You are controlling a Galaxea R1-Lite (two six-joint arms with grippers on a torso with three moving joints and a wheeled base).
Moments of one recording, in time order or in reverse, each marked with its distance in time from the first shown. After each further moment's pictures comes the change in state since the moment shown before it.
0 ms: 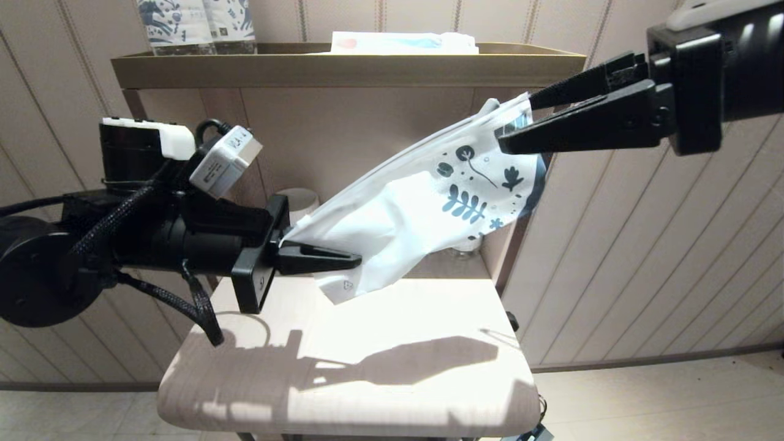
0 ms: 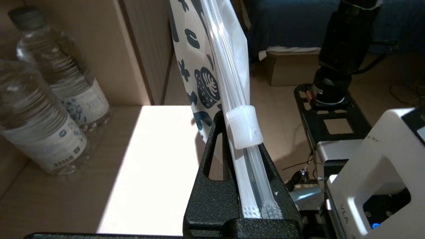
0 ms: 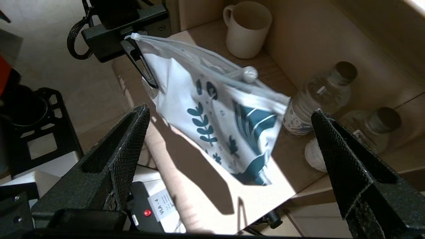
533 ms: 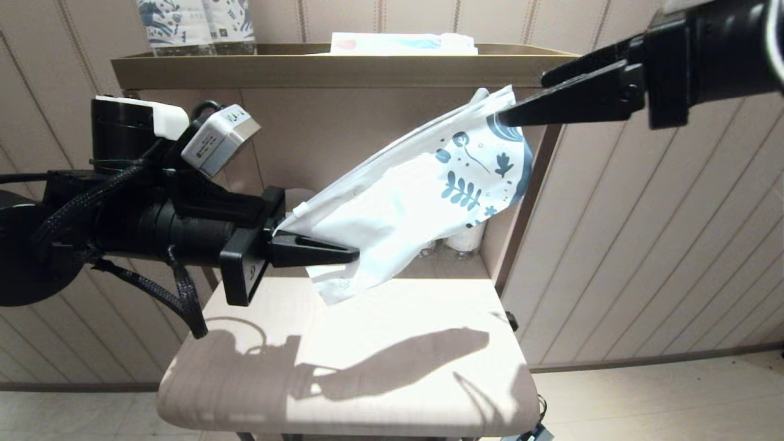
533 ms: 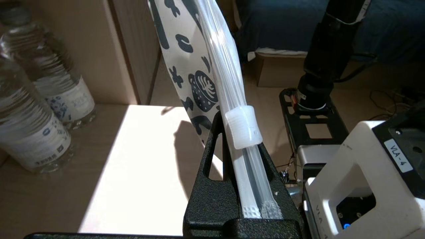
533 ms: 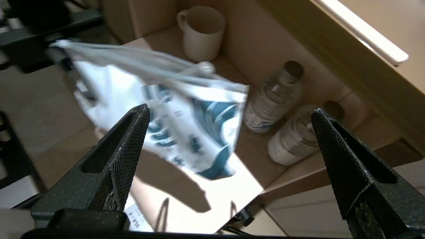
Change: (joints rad) left arm -0.004 -0.030 -0.057 0.131 -0.010 -0.017; right arm -0.024 0.037 -0.033 -0.047 -0.134 0.002
